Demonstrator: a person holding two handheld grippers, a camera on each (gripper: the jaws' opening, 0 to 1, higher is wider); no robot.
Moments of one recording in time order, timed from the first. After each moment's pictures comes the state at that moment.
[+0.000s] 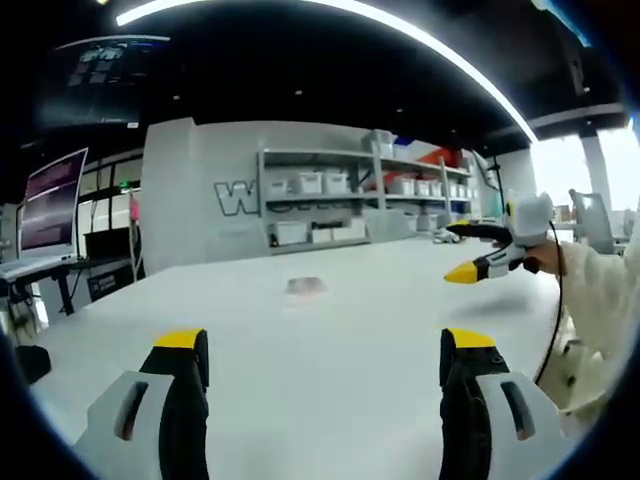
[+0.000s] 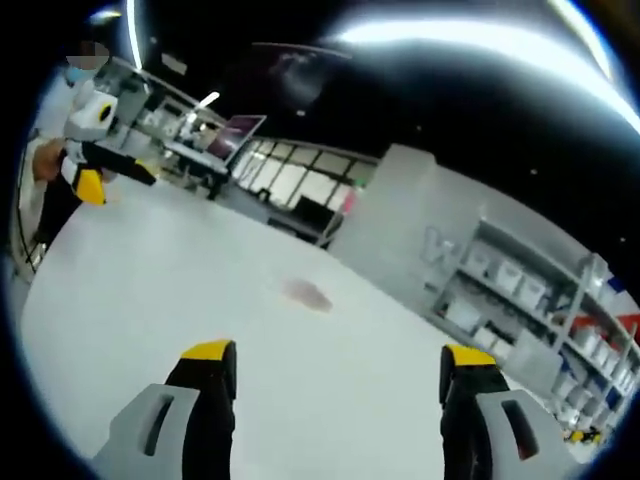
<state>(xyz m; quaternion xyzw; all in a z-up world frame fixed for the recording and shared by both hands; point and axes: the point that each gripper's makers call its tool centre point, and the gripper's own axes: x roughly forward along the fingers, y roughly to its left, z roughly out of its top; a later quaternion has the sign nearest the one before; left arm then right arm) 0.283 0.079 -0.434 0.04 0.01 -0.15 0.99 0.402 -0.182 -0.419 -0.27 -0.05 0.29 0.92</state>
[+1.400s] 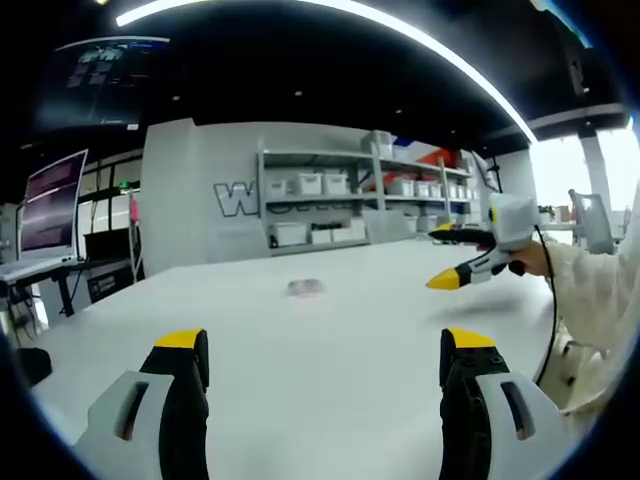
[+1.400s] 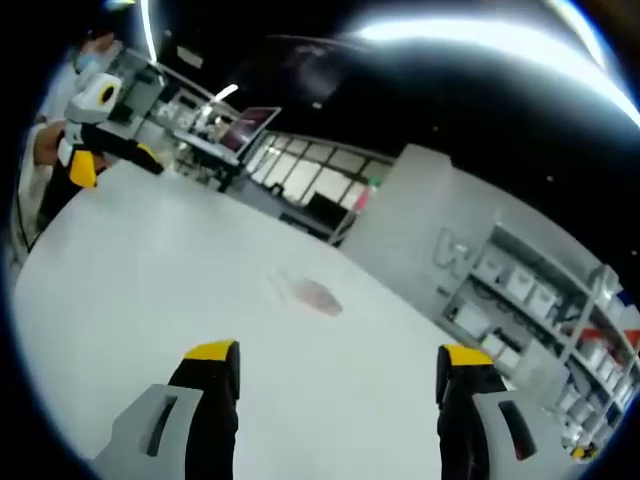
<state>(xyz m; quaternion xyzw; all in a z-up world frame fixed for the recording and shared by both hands) 0.283 0.079 -0.431 0.04 0.01 -0.15 0.99 0.423 -0.158 -0.427 -0.28 -0.04 0.32 0.90</state>
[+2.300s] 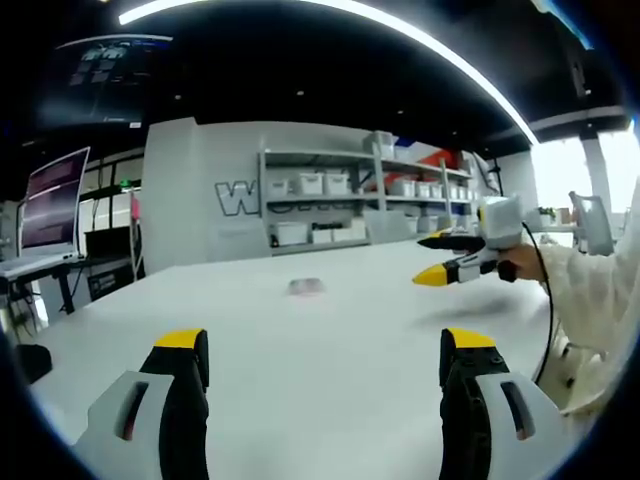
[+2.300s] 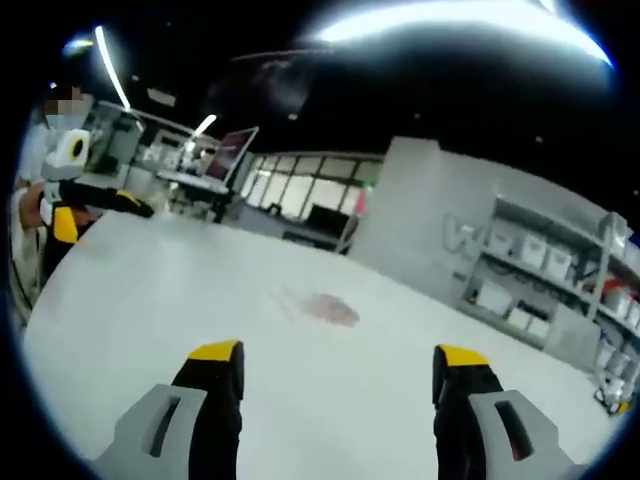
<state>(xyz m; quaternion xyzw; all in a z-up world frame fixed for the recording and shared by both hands) 0.281 0.081 -0.433 0.03 0.01 -0.15 0.99 0.434 -0.141 -0.430 -0.19 -0.02 0.34 0.92</state>
